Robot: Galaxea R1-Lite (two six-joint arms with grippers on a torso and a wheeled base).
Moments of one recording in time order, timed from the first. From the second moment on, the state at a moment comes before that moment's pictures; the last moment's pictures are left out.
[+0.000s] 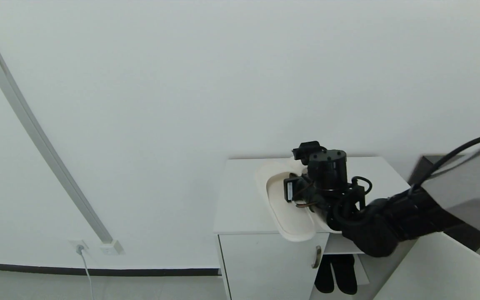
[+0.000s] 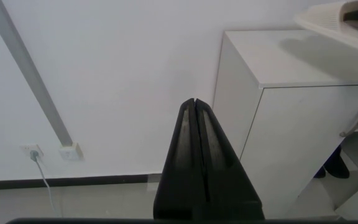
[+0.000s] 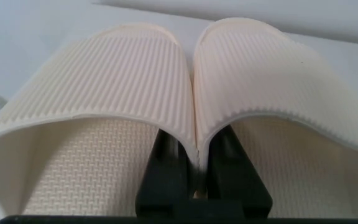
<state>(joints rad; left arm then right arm) 0.00 0.00 0.00 0.00 0.00 0.00 0.69 2.08 -1.09 -0.76 -0.43 0.11</state>
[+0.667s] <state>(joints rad) 0.00 0.00 0.00 0.00 0.00 0.00 0.78 1.77 -0.59 -0.97 -0.23 0.13</state>
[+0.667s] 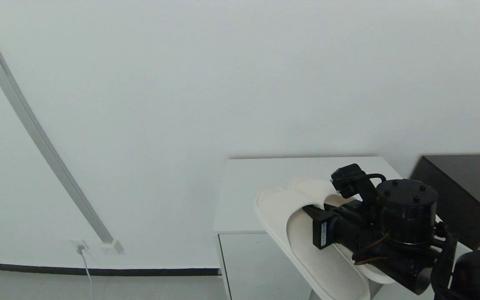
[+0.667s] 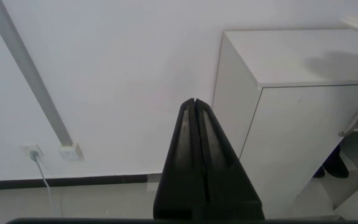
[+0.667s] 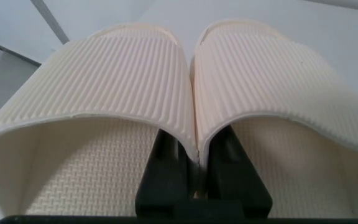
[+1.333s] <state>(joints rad) 0.00 0.00 0.00 0.00 0.00 0.00 0.83 1.77 -0.57 -0.97 -0.23 0.13</state>
